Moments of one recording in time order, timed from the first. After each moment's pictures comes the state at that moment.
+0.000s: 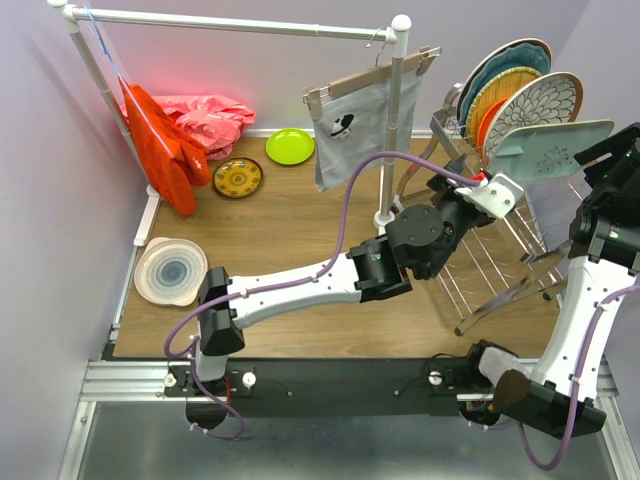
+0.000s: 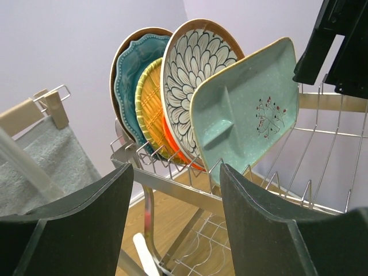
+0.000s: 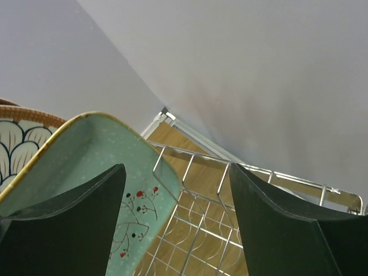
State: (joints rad) left arm -1.35 1.89 1.94 0.33 -0.65 0.46; right arm -0.44 1.07 1.46 -0.52 0.28 0.44
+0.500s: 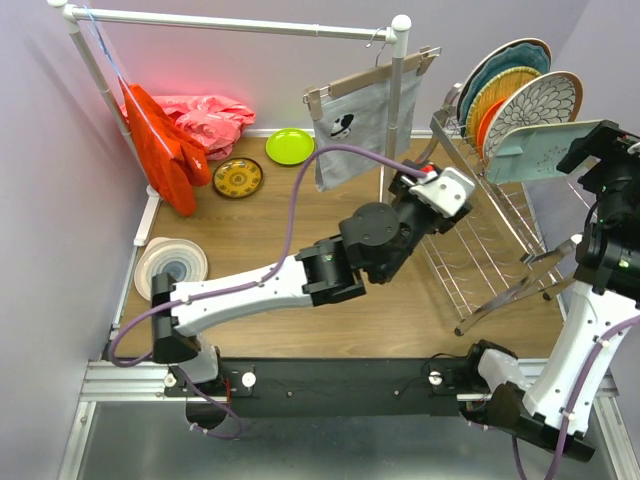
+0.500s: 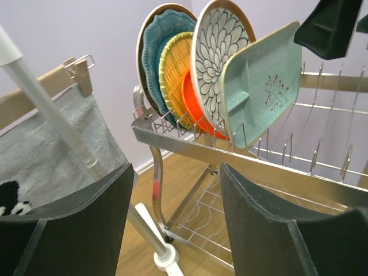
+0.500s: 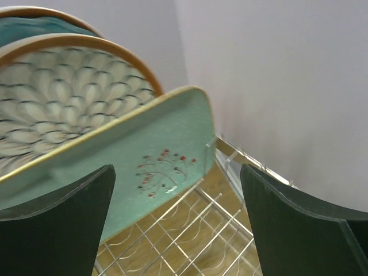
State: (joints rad) left arm -1.35 1.65 1.74 0.19 -0.64 0.34; right arm -0.44 0.98 1.55 -0.61 -0.01 0.14
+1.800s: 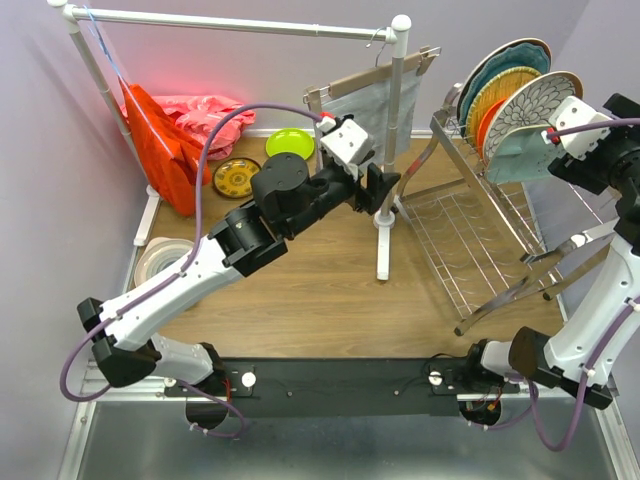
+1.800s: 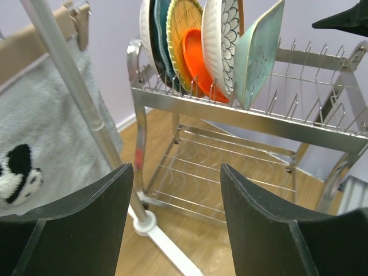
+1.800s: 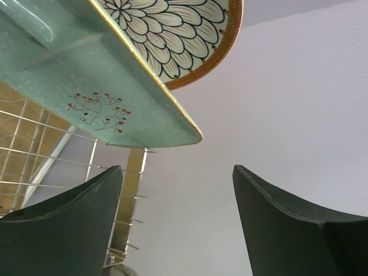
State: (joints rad) left arm -1.01 1.32 1.54 -0.11 -0.09 -0.01; right arm -0.44 1.32 2.25 -1.31 -0.38 -1.32
